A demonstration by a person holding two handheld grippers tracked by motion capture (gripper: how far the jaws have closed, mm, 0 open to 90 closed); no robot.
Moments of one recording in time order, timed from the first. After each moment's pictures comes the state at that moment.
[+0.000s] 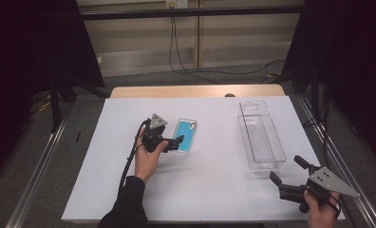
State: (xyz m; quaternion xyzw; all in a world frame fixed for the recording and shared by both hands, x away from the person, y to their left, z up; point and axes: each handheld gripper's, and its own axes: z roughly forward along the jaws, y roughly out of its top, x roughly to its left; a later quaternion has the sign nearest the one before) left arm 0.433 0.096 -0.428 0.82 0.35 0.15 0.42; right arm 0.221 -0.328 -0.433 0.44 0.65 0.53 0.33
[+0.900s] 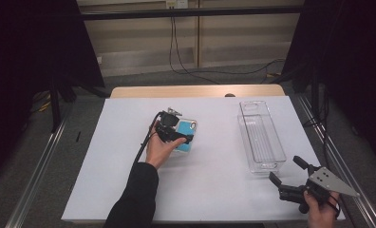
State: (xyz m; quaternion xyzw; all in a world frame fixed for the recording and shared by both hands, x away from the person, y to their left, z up) left arm 0.464 0.057 -0.430 0.86 0.39 0.08 0.33; right arm 0.221 -0.327 -0.434 0.44 0.65 0.53 0.32
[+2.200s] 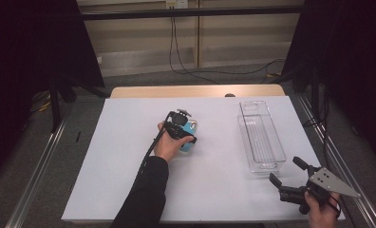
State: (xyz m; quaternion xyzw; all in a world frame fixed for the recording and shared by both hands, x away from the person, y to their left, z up) left arm 0.486 0.027 -0.457 0.88 0.42 0.09 0.23; right arm 0.219 -0.328 -0.434 0.44 0.65 0.53 0.32
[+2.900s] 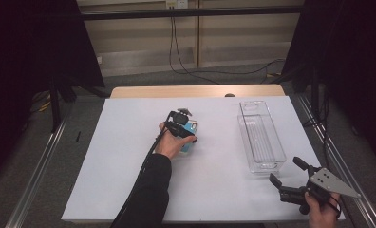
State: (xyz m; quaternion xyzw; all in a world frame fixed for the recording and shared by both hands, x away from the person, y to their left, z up) left arm 0.485 0.022 -0.452 0.87 0.44 0.08 0.20; right arm 0.218 -0.328 -0.434 0.43 0.65 0.53 0.32
